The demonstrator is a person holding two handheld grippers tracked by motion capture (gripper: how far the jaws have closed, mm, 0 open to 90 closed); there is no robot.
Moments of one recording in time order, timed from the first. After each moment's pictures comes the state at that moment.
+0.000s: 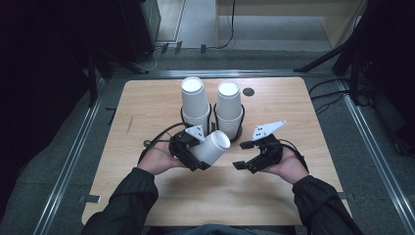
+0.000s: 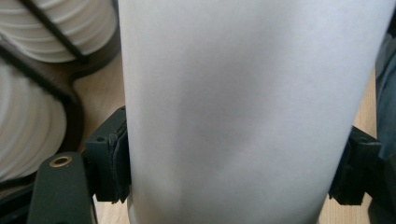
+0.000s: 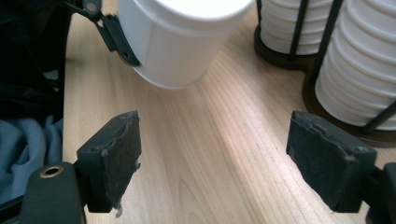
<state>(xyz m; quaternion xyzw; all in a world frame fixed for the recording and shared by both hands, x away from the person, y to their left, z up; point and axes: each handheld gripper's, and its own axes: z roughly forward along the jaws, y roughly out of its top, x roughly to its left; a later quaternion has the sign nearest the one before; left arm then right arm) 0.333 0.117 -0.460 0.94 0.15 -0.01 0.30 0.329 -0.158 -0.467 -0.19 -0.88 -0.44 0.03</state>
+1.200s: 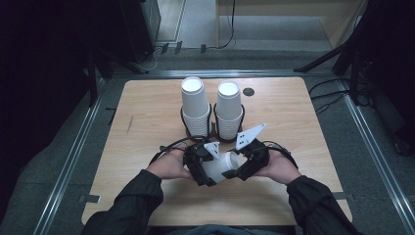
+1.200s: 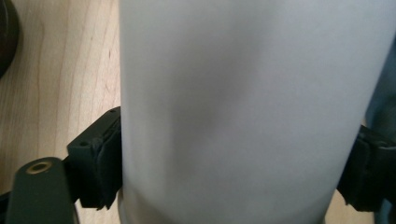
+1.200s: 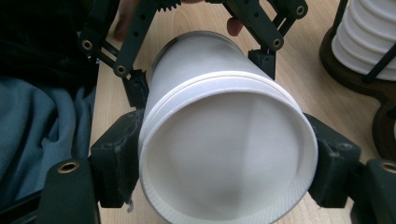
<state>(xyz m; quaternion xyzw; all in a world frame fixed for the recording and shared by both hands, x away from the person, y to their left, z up) 0.319 0.082 -0.483 0.96 0.07 -0.06 0.25 0.320 -0.121 -0.465 -0.10 -0.91 -0.40 0.07</state>
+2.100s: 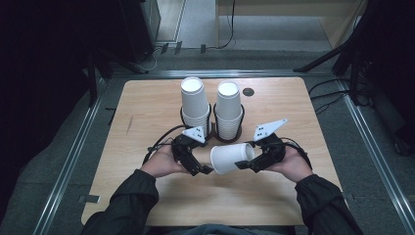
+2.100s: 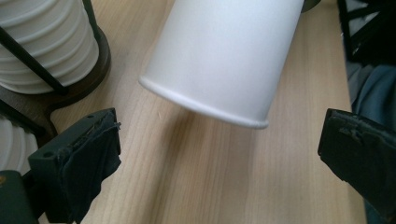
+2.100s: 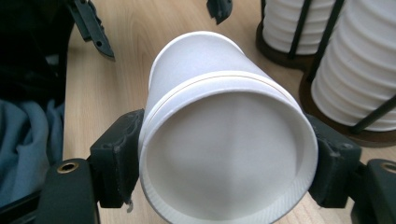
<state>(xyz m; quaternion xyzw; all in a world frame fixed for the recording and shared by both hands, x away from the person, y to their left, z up) 0.328 0.118 -0.464 0.92 0.15 -0.02 0.37 0.330 -0.163 -0.459 -0.17 -0.89 -0.42 0.03</state>
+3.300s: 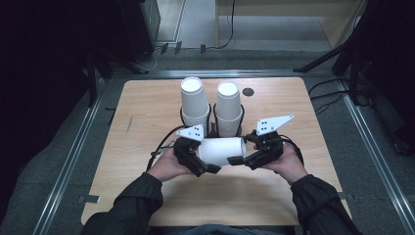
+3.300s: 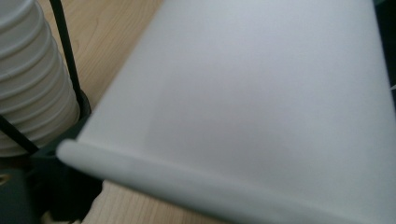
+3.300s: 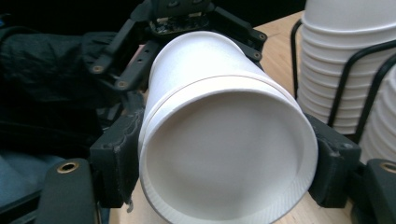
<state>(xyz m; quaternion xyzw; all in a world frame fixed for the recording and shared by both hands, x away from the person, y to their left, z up) 0.318 0.112 -0.459 0.86 0.15 -0.03 0.49 0.322 -0.153 -0.434 -0.14 -0.83 -0.54 0.07</state>
